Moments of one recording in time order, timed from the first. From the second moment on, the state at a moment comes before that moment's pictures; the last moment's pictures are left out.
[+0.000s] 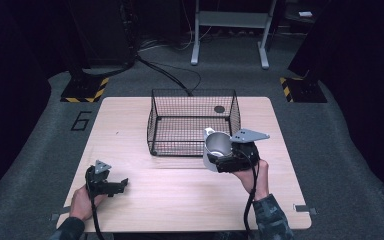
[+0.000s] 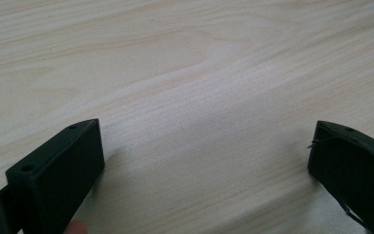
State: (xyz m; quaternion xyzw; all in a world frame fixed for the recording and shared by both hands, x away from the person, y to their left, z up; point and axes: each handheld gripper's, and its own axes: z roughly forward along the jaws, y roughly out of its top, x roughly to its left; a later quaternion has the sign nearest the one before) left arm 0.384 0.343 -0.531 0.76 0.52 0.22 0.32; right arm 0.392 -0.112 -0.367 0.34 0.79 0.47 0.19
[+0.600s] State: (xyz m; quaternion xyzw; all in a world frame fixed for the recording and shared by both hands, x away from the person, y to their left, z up) left arm 0.384 0.343 -0.532 0.76 0.52 0.22 0.32; right arm 0.422 -0.097 -0.341 0.33 0.79 0.48 0.19
